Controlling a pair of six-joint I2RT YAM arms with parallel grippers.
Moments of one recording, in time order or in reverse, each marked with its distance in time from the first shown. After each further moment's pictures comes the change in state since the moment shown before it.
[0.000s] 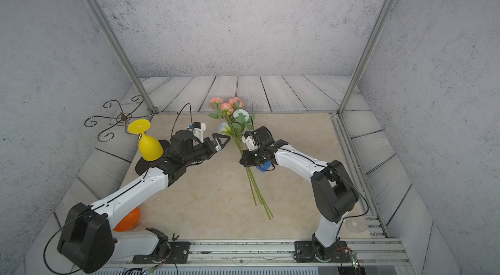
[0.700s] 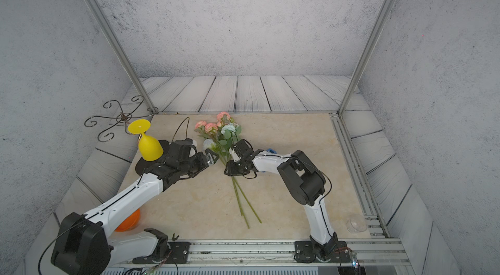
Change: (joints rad) left arm 0.039 -0.046 -0.078 -0.303 -0.092 0.060; right arm 0.111 0.290 0.073 0.205 0.092 0.148
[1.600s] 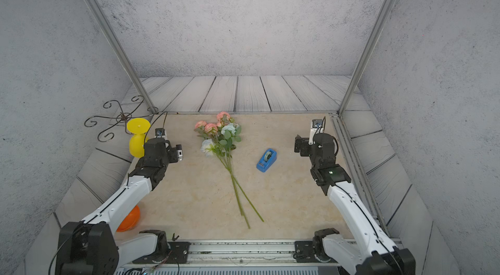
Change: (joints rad) left arm 0.354 -0.018 -0.135 0.301 -0.498 0.803; right arm -0.577 -0.980 -0.563 0.124 0.550 -0.534
